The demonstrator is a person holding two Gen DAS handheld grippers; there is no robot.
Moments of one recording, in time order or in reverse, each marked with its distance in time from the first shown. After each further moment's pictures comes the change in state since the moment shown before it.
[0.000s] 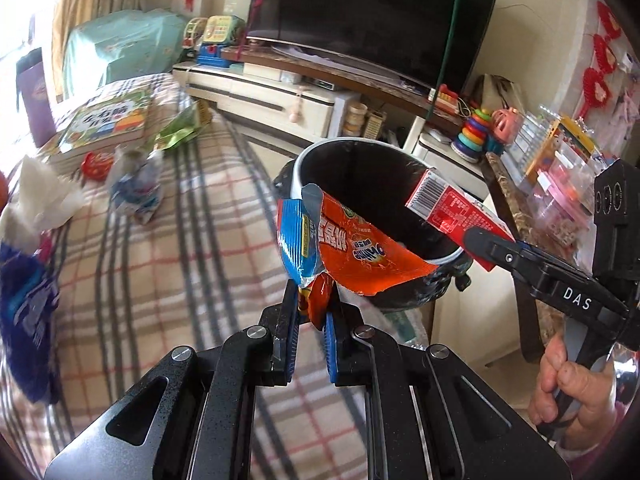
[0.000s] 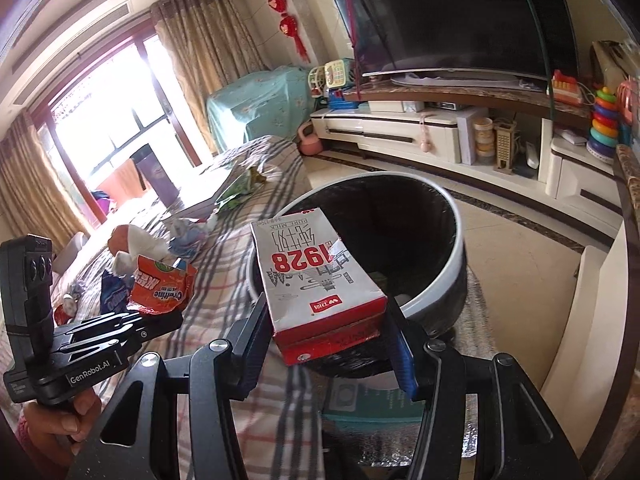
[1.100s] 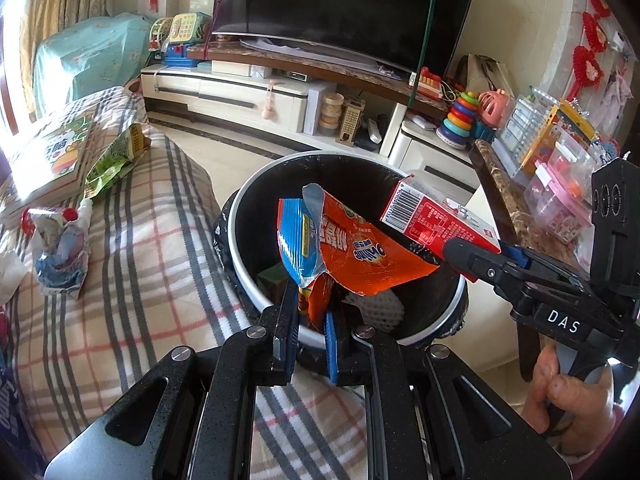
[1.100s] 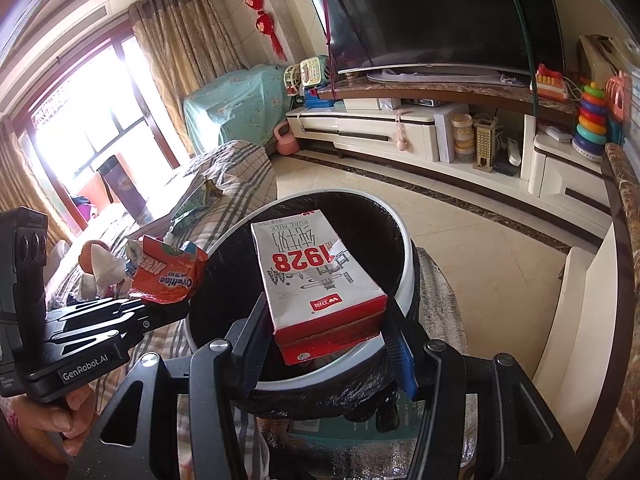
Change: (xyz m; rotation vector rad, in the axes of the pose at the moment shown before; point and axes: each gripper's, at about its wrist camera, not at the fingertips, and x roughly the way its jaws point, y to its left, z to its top) left arm 0.055 -0.035 0.047 0.075 0.048 -0.039; right arm 0.021 -0.039 0.027 0.022 0.015 -0.061
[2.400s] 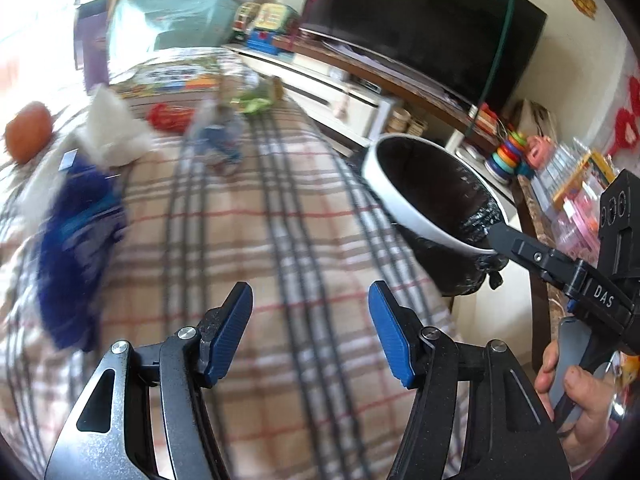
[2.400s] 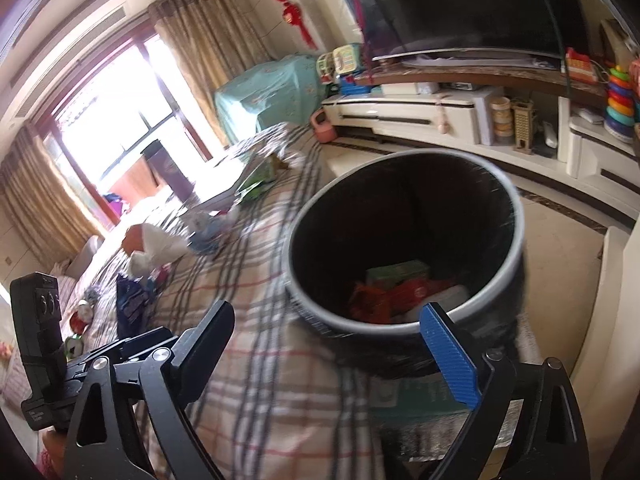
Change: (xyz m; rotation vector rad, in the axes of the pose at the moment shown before) left arm -0.082 0.080 -0.094 -0.242 -0.049 0.125; right arm -0.003 0.073 -0.034 0.009 0.048 0.147
